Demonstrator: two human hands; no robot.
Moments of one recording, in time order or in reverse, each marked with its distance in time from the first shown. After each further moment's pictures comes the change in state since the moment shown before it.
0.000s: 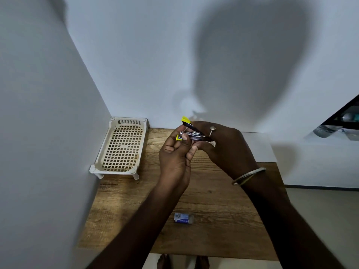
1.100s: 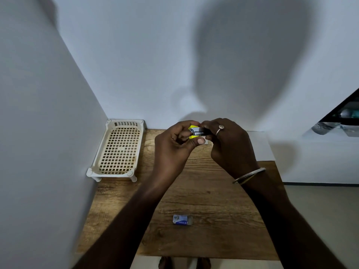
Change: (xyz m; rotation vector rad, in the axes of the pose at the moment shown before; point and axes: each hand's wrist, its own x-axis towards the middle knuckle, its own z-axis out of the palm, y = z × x) left_hand 0.008 0.027 0.007 0.913 -0.285 0.410; right_hand -0.003 0.024 0.000 -0.219 0.198 -0.109
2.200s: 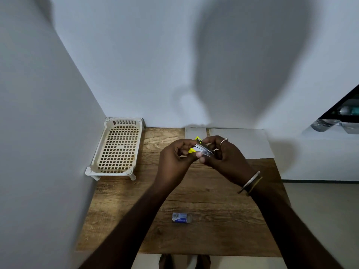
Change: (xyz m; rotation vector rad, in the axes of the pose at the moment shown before) left_hand -0.019 -0.061 0.005 0.107 -0.034 -0.161; right_hand -0.051 0.031 0.037 0.686 -0.349 0.583
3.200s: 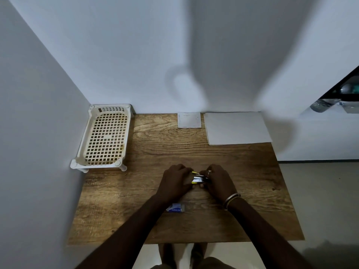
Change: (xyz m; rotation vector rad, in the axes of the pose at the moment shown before) left_hand -0.037 -0.152 0.035 0.806 -0.478 0.023; right_hand -0.051 0.151 0.064 -0.740 -0.159 0.112
